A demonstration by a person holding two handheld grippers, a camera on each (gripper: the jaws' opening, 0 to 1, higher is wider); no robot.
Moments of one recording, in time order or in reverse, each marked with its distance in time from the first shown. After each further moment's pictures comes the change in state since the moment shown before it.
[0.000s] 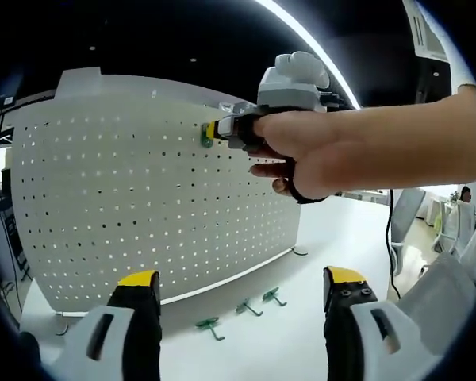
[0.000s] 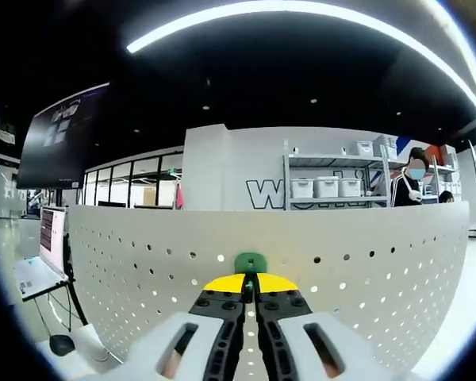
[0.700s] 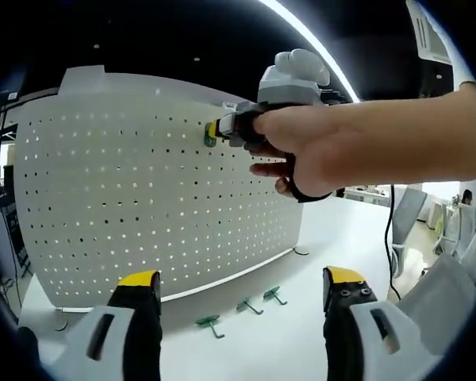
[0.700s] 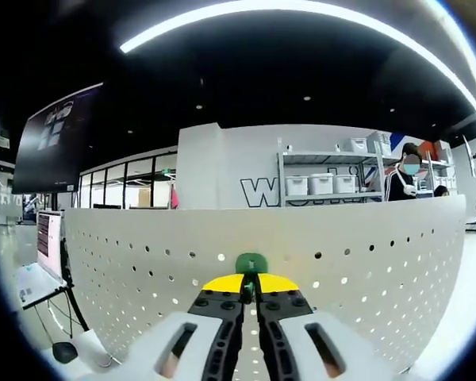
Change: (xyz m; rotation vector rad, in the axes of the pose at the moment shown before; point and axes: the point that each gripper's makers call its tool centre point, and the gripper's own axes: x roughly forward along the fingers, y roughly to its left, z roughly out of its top) left arm -0.001 0.002 -0.002 -0.005 0.000 0.008; right arm -0.001 -0.001 -0.002 0.048 0.006 -0.019
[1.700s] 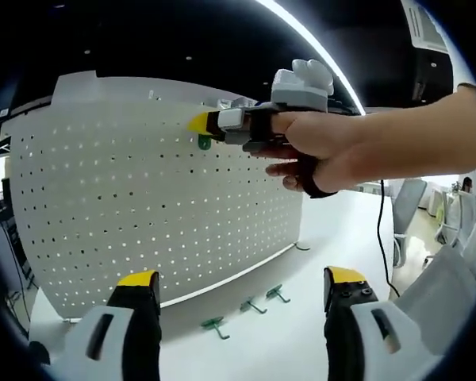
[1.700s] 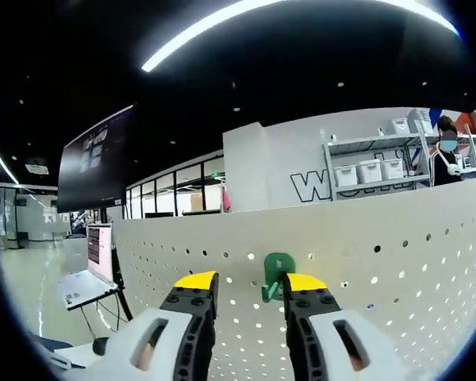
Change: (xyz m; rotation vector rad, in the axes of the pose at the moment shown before) left arm 0.003 -0.003 0.007 0.063 0.026 -0.006; right arm -0.008 0.021 0.002 0.087 0.016 0.311
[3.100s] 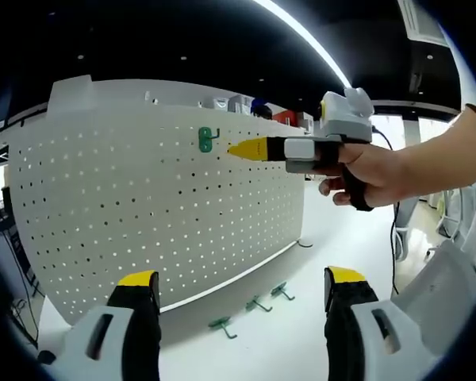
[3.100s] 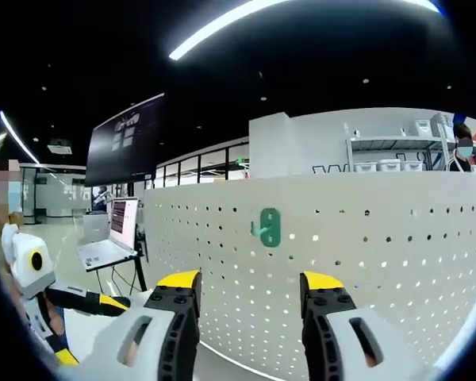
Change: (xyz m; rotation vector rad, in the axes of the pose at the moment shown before) left arm -0.004 0.006 0.005 0.029 0.016 0.007; right arm -0.075 -0.015 -0.028 -0.091 0.080 0.125
